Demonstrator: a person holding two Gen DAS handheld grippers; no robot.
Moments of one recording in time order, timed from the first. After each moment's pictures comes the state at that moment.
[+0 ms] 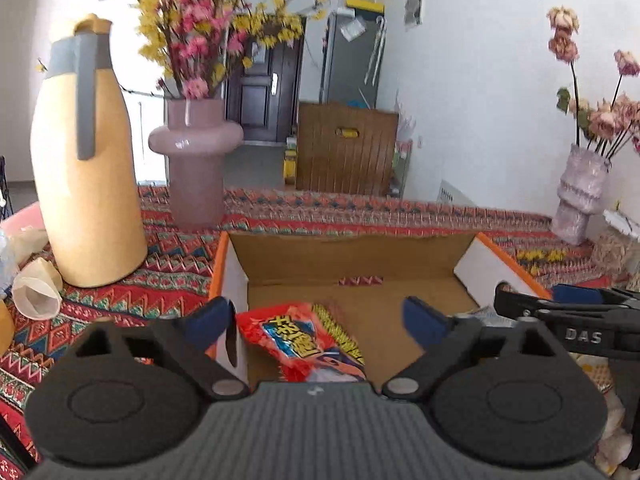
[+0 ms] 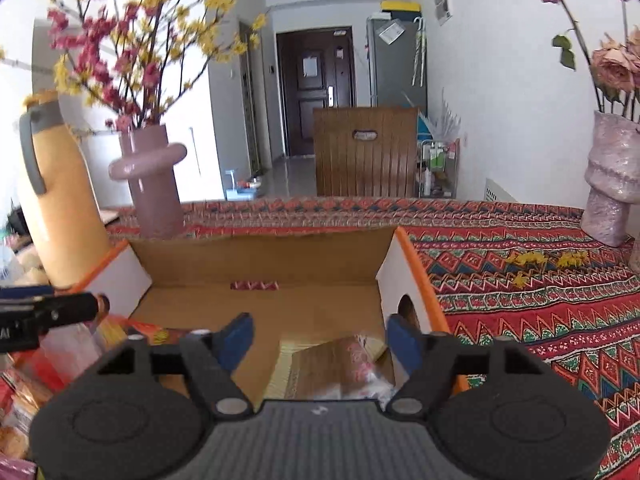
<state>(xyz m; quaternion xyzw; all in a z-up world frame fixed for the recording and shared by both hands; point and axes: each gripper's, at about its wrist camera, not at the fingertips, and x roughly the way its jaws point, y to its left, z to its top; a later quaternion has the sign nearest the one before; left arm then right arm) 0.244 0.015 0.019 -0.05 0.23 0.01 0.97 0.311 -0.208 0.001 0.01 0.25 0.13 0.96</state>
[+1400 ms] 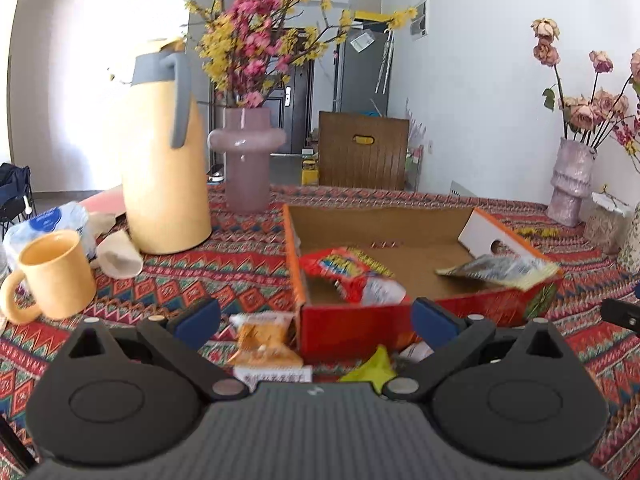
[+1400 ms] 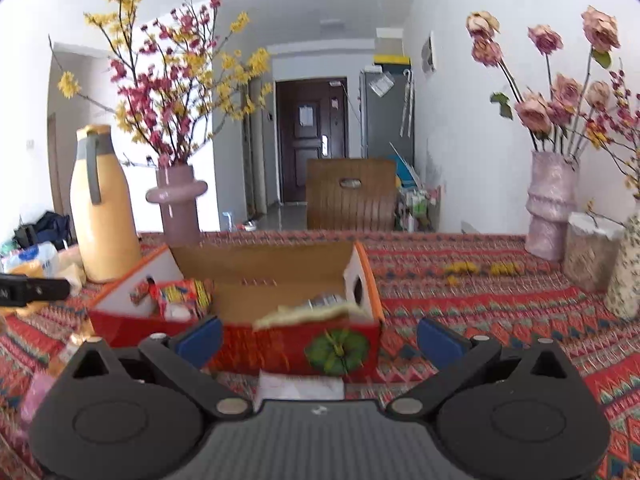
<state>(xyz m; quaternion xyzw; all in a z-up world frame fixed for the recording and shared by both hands) 0.120 0.046 0.015 -0.03 0.22 0.03 0.97 0.150 -0.252 0.010 -0.01 0.19 0.11 0.98</state>
